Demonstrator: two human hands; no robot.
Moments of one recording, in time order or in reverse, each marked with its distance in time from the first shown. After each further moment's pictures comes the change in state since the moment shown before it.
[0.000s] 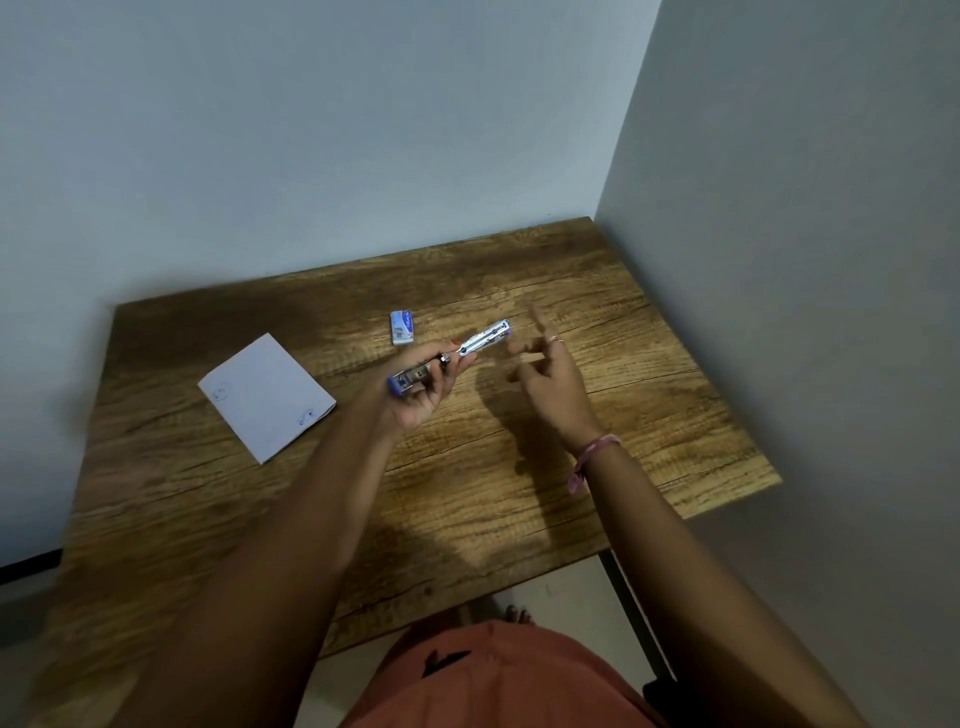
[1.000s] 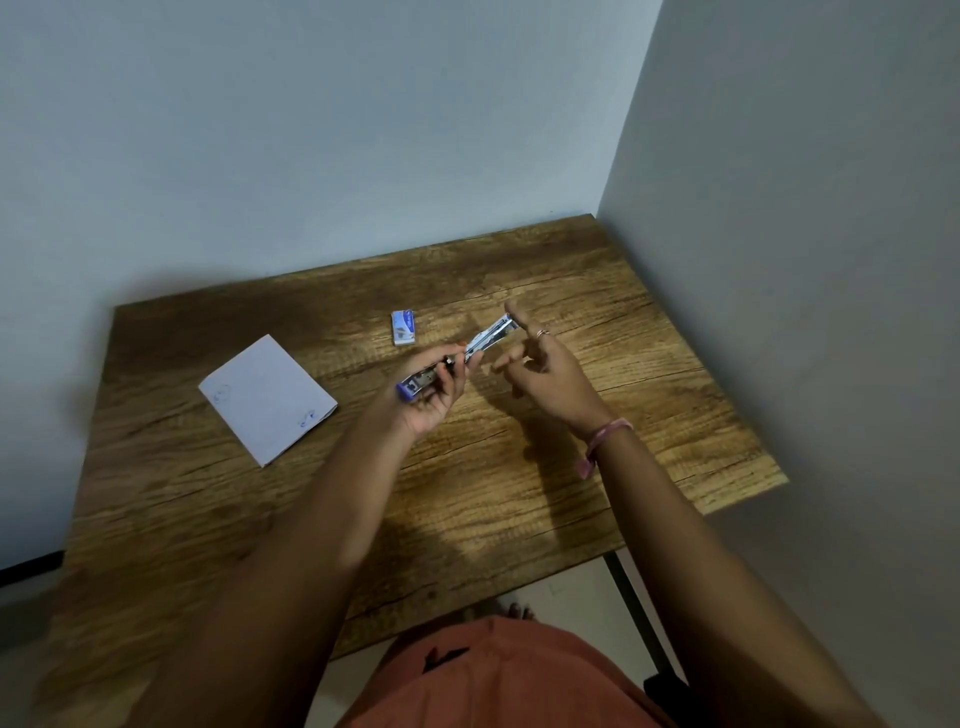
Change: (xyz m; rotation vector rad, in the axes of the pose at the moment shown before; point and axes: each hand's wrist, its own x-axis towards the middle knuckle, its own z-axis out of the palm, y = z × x) left_hand 0.005 -0.011 0.000 -0.143 -0.064 -0.012; right_hand 0.012 -0.001 -0.006 -0.056 -0.212 -0.063
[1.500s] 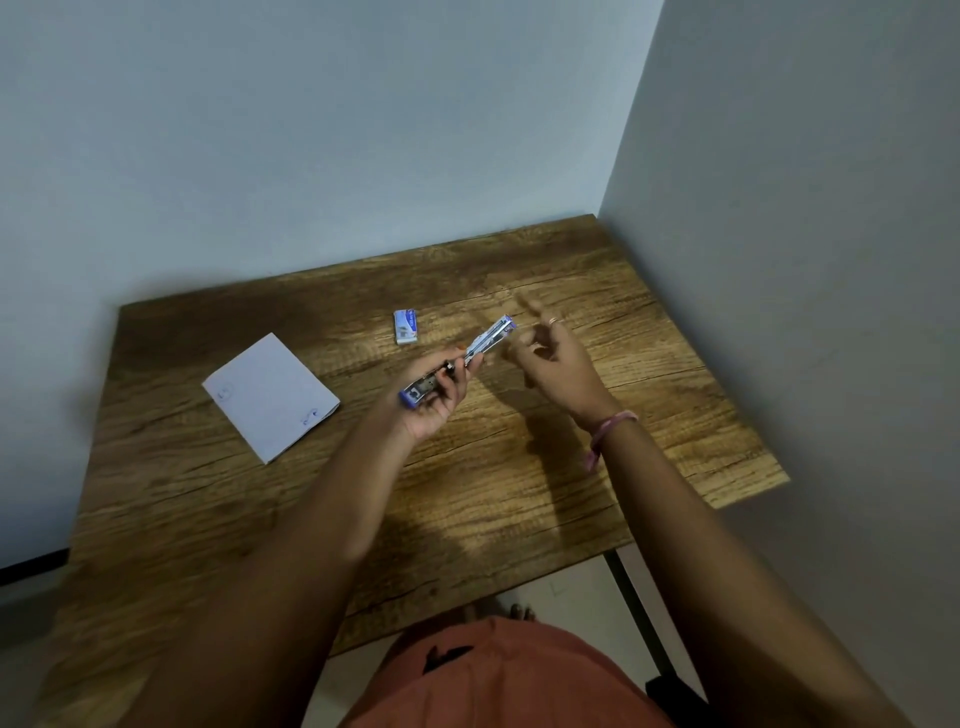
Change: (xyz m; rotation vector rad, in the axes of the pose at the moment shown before) left_hand -0.004 -0.004 -0.003 0.011 -0.033 -0.010; right_hand 0.002 -0.007 -0.006 0.062 0.051 -0.005
